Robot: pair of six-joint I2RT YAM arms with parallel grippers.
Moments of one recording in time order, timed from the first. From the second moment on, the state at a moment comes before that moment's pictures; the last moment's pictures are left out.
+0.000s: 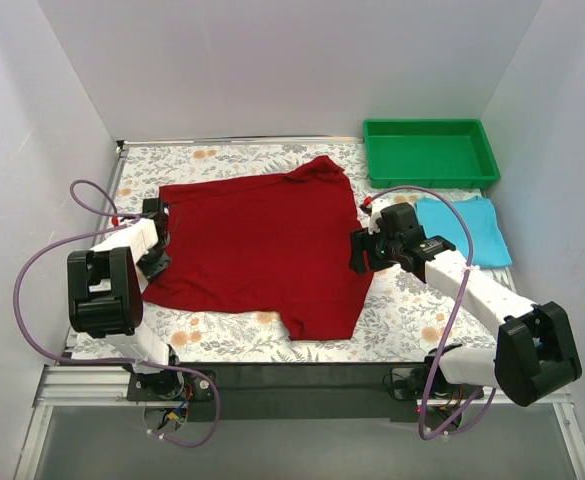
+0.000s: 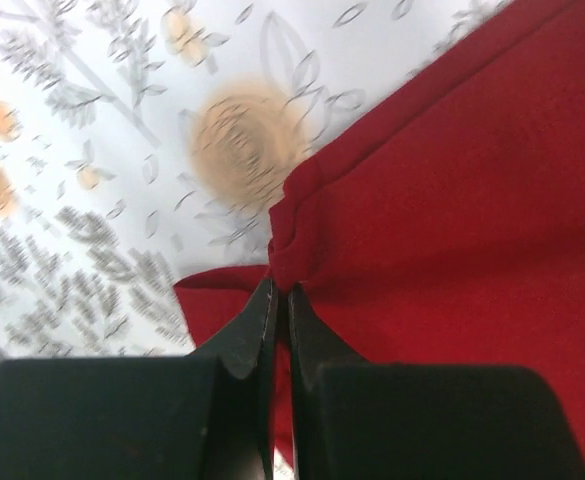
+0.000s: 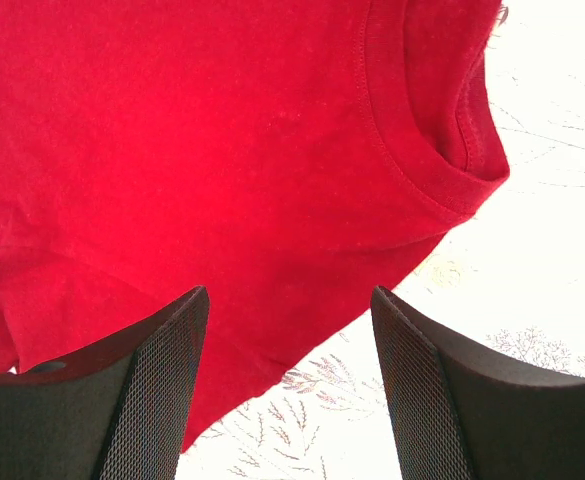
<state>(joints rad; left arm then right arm) 0.09 1.66 0.96 -0.70 -0.52 -0.63 0.46 1.25 0.79 -0.38 -0.17 0.15</state>
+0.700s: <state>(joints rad) -0.07 1.31 0.94 -0.70 -0.42 -0.66 0.44 1.14 0.64 -0.50 -0.21 0.22</state>
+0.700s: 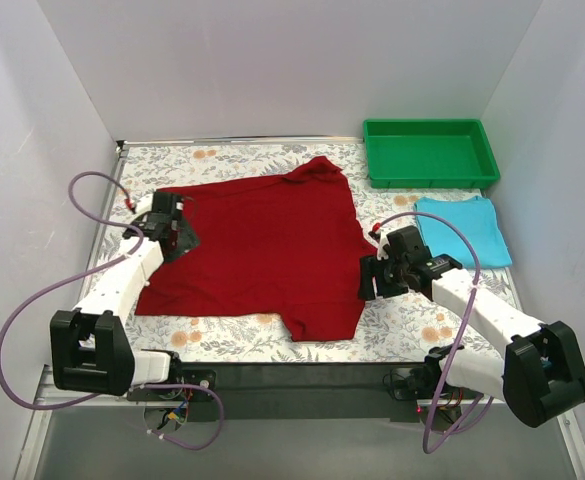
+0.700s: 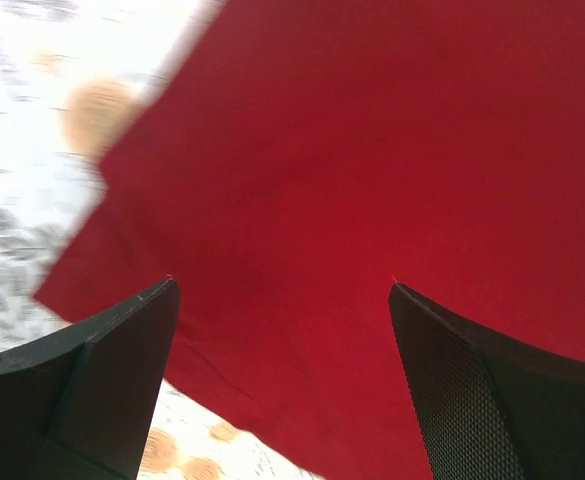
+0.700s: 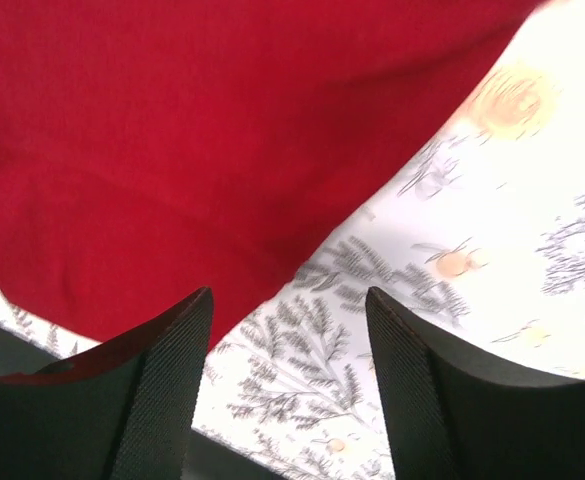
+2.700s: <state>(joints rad) -0.21 1.14 0.62 -0.29 -0.03 -0.47 1.08 1.52 1.07 -0.73 0.27 0.02</state>
